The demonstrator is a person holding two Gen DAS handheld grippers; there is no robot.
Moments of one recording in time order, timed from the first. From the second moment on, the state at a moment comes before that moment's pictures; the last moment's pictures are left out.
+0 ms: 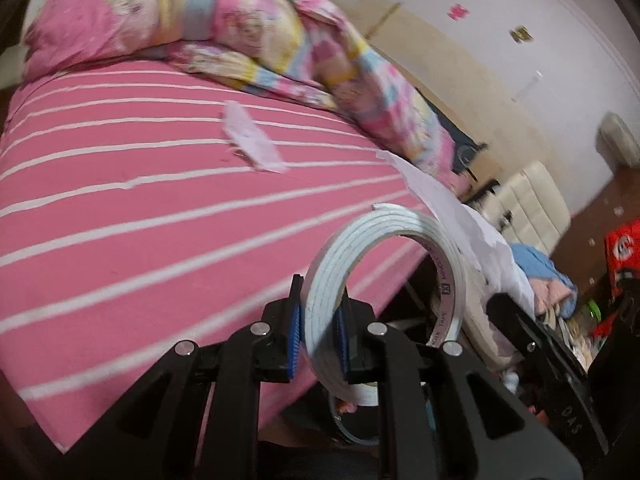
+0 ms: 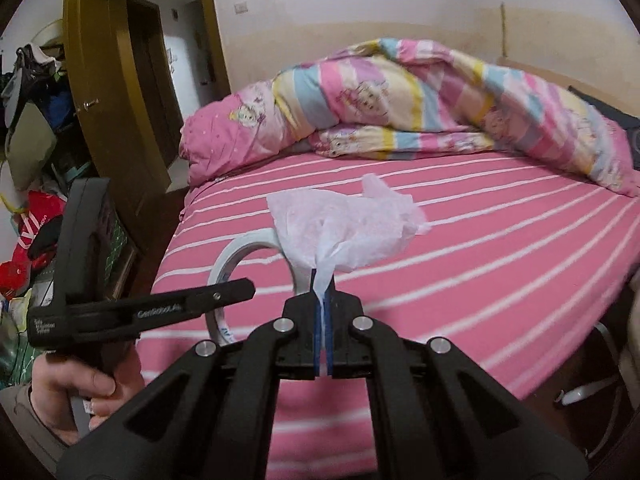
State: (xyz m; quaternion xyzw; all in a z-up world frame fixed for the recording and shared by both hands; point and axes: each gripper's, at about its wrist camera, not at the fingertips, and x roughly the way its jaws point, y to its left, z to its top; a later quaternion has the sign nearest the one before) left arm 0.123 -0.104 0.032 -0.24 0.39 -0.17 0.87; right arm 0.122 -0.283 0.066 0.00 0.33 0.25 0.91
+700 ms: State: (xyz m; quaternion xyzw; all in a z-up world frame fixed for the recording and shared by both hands) left arm 0.109 -0.356 -0.032 -0.15 0.52 -0.31 0.79; right arm 0.082 -0.410 0.067 0.07 0.38 0.08 0.92
